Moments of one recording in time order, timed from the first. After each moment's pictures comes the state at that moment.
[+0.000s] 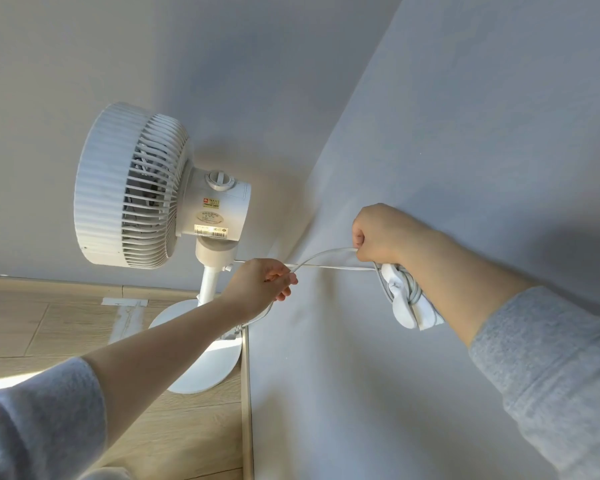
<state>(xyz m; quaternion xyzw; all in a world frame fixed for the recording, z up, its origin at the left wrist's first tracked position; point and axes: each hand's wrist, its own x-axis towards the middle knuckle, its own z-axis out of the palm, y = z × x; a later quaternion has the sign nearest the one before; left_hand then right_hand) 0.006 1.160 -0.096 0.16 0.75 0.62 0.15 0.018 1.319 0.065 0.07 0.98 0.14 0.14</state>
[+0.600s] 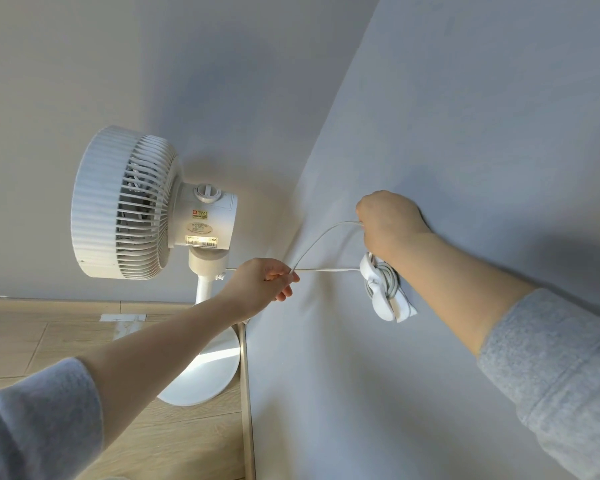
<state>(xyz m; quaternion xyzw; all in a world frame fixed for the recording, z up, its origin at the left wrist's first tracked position) 0.019 1.163 -0.065 0.19 0.75 0.61 0.17 0.043 1.316 0.094 0.08 0.97 0.24 0.01</state>
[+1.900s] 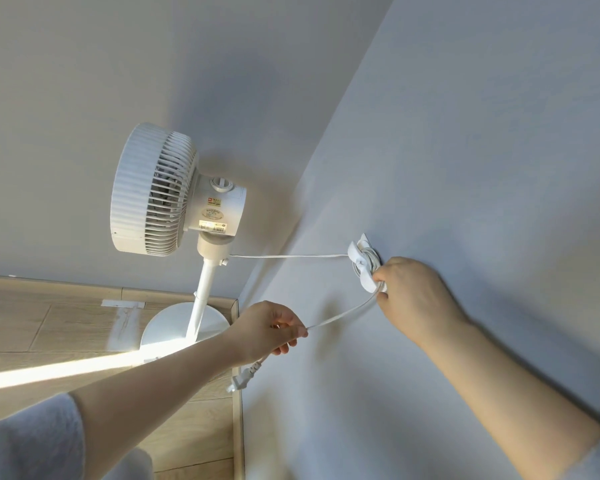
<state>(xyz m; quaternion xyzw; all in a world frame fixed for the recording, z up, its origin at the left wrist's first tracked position) 0.127 1.135 -0.075 0.24 0.71 0.60 0.26 0.188 1.300 0.084 0.07 0.98 0.20 -0.02</state>
